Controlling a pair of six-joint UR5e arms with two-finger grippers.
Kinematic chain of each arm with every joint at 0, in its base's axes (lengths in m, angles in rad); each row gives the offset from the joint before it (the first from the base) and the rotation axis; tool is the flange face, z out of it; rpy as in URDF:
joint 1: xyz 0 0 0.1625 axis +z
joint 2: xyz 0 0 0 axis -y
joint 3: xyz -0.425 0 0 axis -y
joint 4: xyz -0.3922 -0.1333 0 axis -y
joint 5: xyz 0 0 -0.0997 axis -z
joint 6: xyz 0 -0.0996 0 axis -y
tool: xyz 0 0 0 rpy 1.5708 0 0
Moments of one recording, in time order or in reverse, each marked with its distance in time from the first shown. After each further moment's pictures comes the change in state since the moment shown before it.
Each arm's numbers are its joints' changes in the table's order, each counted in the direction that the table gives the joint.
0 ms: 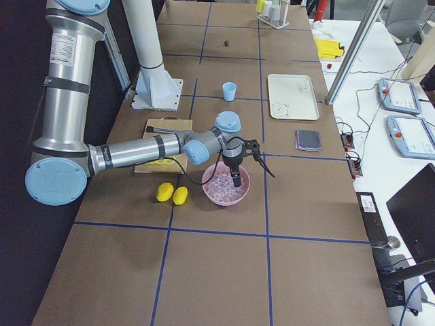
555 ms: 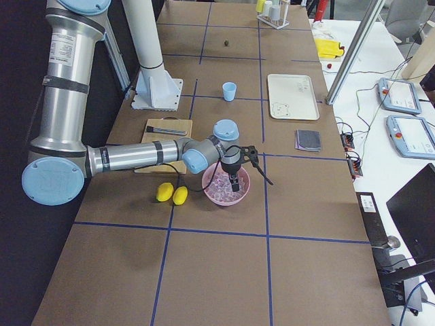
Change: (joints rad) left arm 0.001 0.000 -0.001 0.000 0.000 0.001; right arm -0.012 -0.020 -0.036 0.065 0.009 0.005
